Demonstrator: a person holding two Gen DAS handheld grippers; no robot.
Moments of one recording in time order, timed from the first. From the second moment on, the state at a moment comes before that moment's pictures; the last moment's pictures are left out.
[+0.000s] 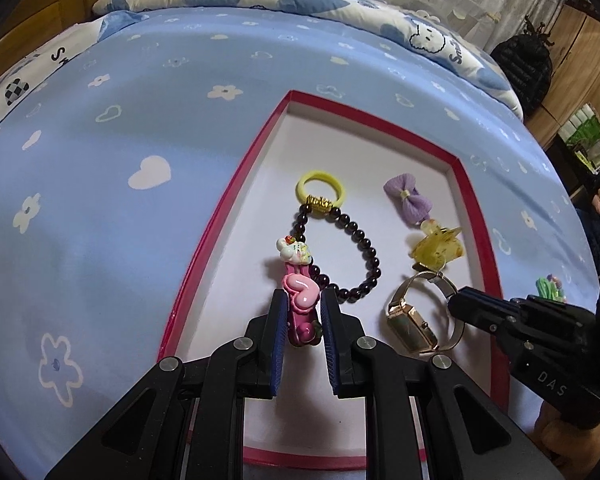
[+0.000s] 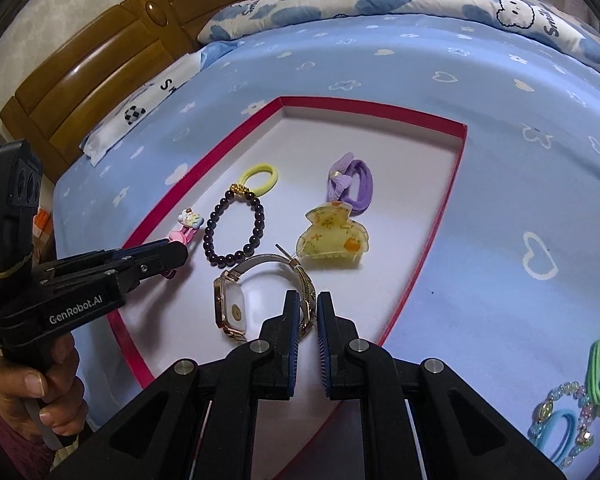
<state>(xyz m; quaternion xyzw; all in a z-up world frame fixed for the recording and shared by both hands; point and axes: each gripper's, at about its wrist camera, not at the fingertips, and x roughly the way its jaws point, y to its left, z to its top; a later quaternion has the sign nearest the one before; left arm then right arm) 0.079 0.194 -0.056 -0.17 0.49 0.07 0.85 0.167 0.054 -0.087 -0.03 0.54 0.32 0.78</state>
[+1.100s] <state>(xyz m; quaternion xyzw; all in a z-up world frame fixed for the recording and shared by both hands) 0.046 0.180 -0.017 -0.22 0.44 0.08 0.87 0.148 0.003 -0.036 0.03 0.49 0.31 0.82</state>
